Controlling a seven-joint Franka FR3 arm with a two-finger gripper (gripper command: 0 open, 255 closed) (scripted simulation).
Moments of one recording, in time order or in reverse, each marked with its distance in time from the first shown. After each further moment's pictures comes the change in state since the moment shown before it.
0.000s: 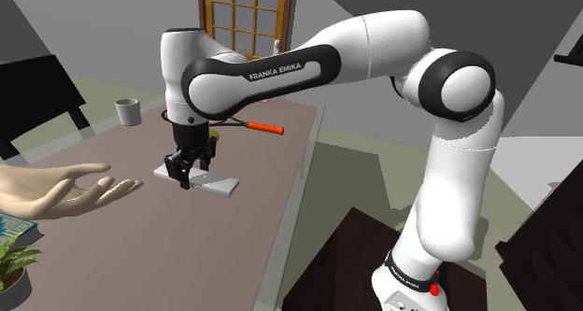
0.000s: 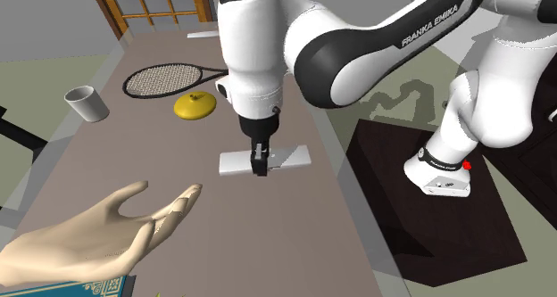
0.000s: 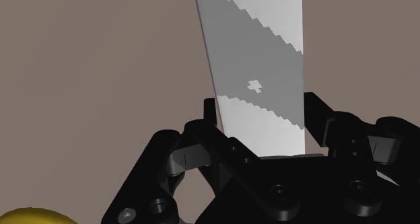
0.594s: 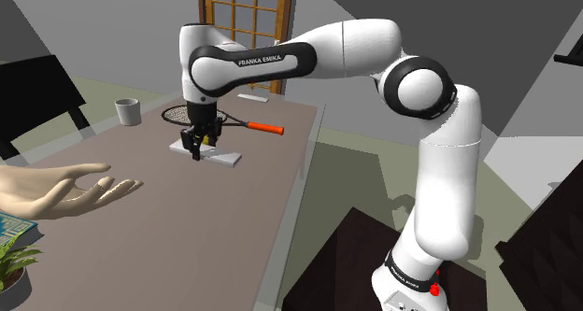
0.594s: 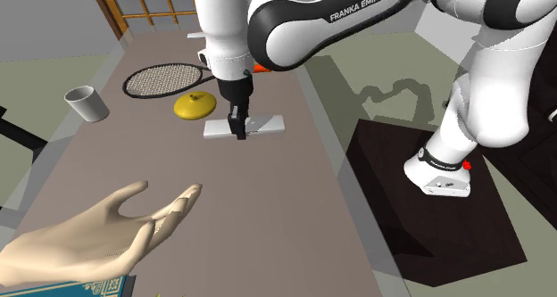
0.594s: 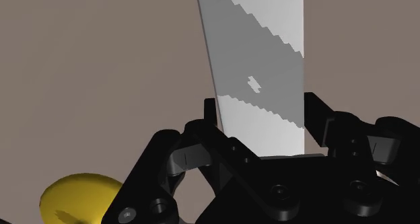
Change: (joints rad) arm -0.090 0.131 -0.071 0.191 -0.028 -0.065 -0.168
